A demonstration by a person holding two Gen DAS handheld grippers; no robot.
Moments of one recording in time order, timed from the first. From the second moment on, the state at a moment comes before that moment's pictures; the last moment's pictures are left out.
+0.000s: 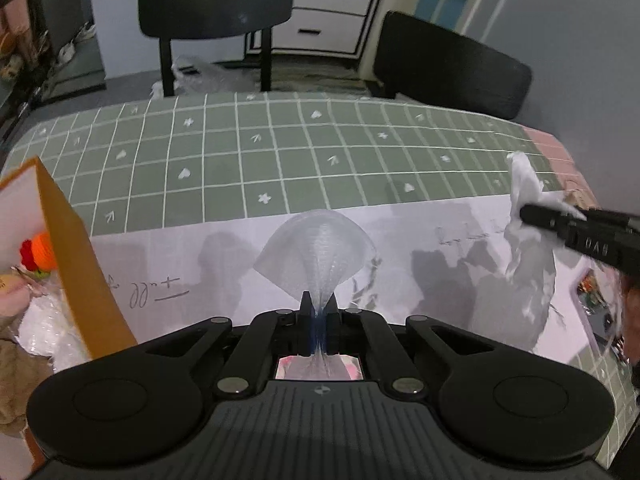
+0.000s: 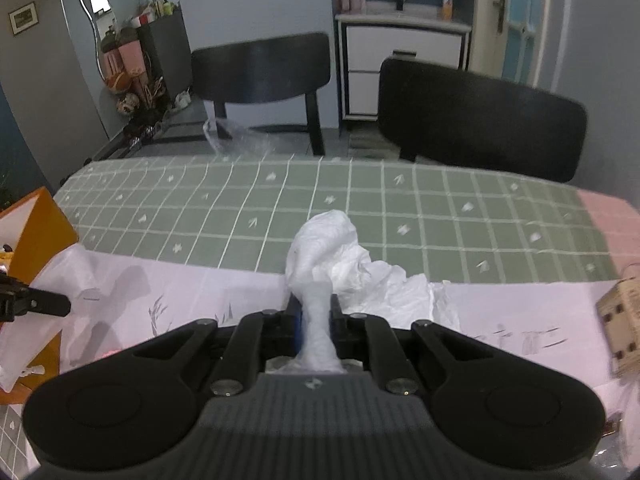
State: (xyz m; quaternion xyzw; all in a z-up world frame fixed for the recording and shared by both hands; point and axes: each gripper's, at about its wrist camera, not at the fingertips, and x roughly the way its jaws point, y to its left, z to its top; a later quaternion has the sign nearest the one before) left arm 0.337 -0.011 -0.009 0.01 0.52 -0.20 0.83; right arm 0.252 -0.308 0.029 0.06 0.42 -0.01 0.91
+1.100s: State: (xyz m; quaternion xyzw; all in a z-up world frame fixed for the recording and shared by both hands) left arm 0.126 0.169 0.024 0.05 0.46 -0.25 0.85; right arm -0.014 -0.174 0.023 -0.07 0.52 0.20 0.82
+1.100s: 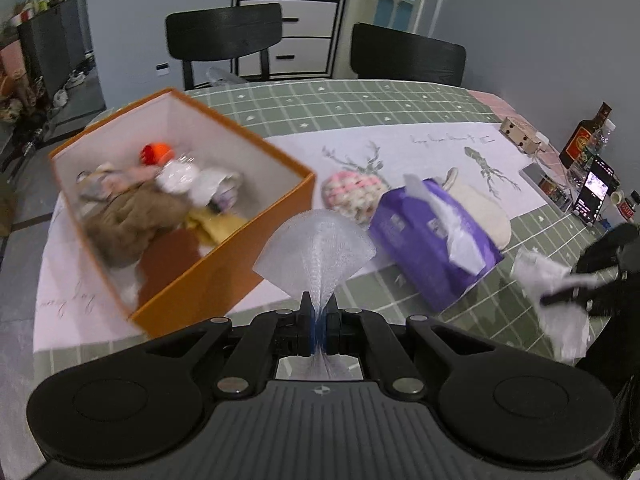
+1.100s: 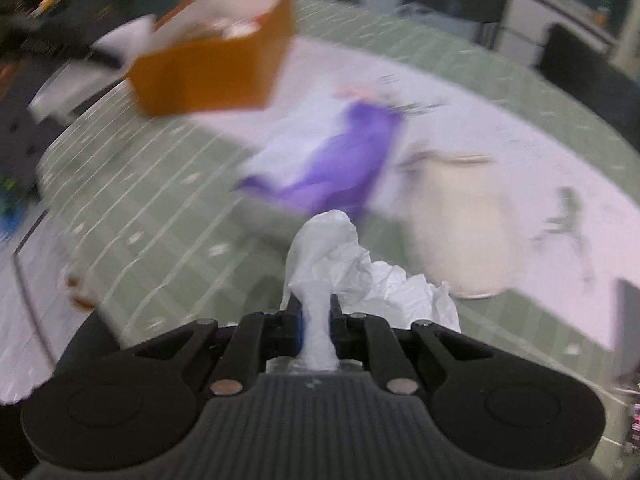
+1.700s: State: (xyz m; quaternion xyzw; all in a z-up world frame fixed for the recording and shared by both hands) left arm 0.104 0.233 0.024 0.04 0.47 -0.22 0.86; right arm 0.027 0.006 0.062 -0.15 0.47 0.37 0.79
